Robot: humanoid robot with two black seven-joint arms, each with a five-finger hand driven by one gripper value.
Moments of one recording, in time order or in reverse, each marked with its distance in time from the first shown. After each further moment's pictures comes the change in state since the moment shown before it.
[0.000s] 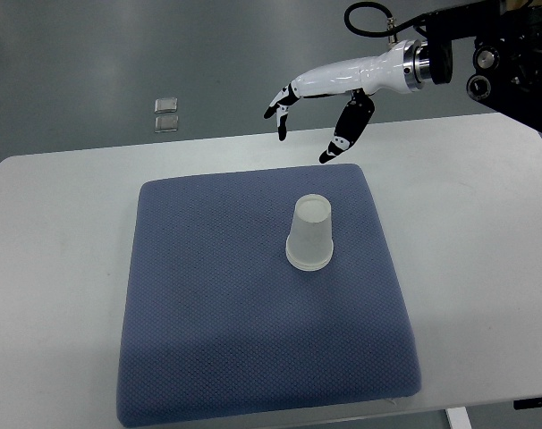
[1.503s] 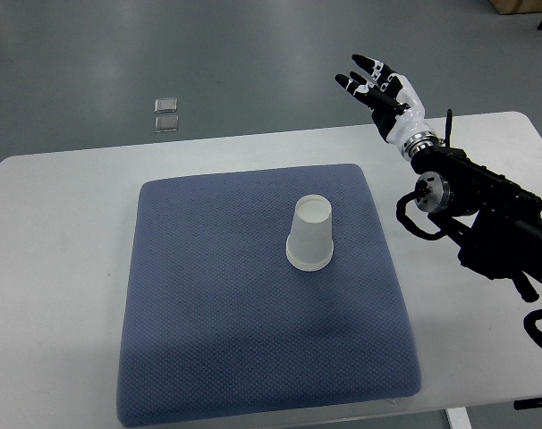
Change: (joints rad) left arm 0.000 0.000 0.000 0.000 0.000 0.000 0.000; right arm -0.461 0.343 0.317 -0.396 1.276 -0.479 0.014
